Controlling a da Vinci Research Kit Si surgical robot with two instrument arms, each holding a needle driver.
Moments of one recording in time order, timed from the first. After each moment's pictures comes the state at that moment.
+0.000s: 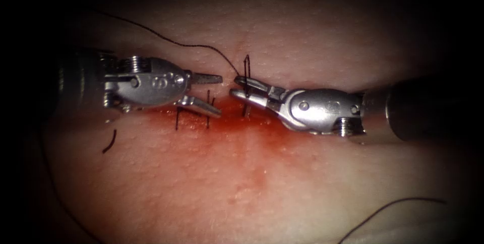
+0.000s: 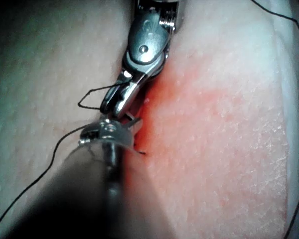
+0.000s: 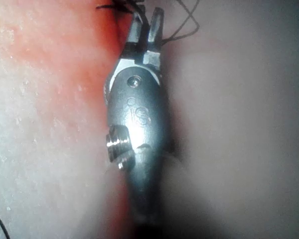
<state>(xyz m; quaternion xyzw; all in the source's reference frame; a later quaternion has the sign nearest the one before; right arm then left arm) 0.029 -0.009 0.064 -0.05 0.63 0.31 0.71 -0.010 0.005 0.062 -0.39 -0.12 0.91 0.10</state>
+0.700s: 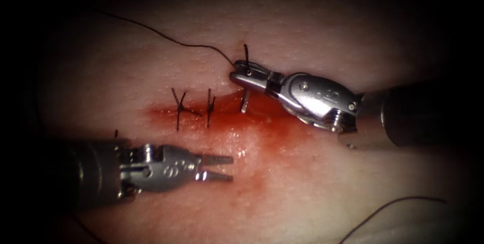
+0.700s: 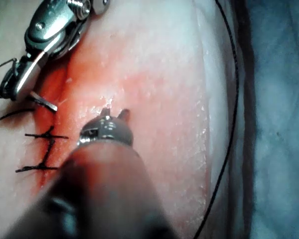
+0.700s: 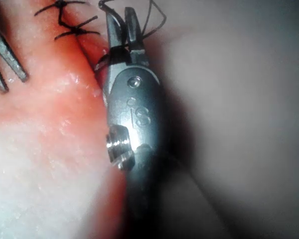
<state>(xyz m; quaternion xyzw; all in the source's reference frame) 0.029 -0.006 0.064 0.01 0.62 0.37 0.69 -0.012 -0.005 0.064 -0.41 -0.12 0.90 0.08</state>
